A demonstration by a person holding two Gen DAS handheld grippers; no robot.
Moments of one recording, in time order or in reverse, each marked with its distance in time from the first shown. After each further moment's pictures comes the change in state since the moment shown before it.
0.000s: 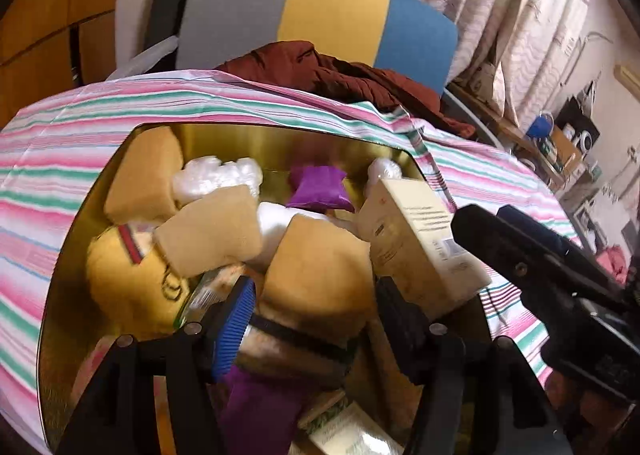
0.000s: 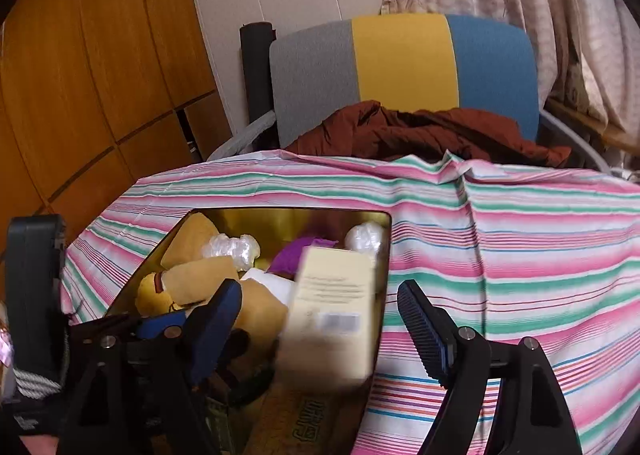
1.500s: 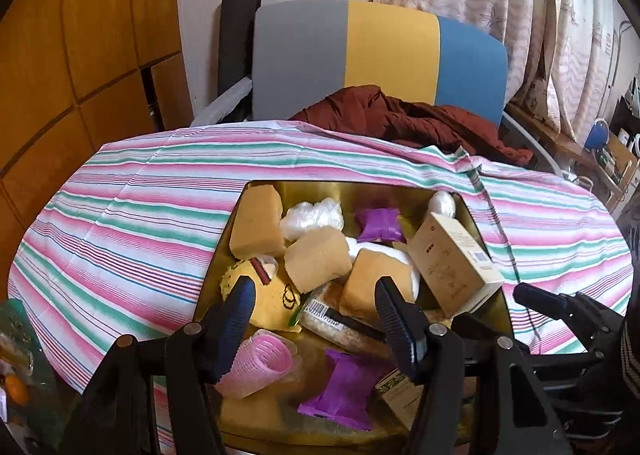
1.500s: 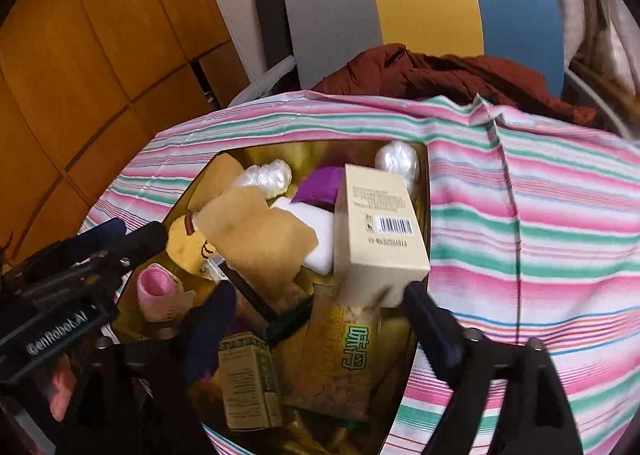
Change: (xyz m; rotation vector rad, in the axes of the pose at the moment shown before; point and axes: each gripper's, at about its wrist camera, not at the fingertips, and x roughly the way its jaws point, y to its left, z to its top) left arm -0.073 0.003 0.015 0.003 -0.113 0.315; right arm 0.005 0.022 -0.009 0.005 0.222 0.070
